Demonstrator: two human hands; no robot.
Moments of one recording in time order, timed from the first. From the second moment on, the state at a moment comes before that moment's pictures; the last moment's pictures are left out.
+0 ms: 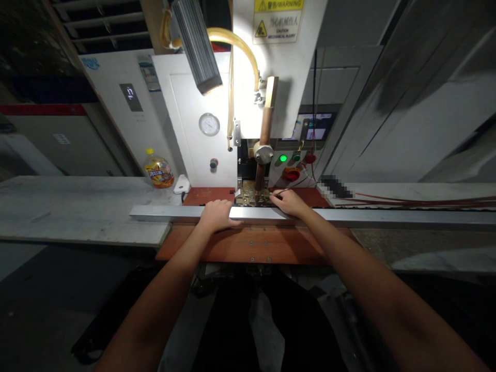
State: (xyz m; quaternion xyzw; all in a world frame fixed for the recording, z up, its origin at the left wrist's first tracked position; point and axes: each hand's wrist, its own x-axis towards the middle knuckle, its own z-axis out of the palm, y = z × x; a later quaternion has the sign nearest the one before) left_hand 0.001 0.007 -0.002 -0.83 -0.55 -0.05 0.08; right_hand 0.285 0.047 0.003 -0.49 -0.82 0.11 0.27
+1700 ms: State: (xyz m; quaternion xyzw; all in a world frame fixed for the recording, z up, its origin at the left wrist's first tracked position) left_hand -0.036 0.008 0.000 -0.83 -0.55 -0.07 0.07; right_hand 0.284 0.042 0.000 -0.53 -0.81 0.06 0.23
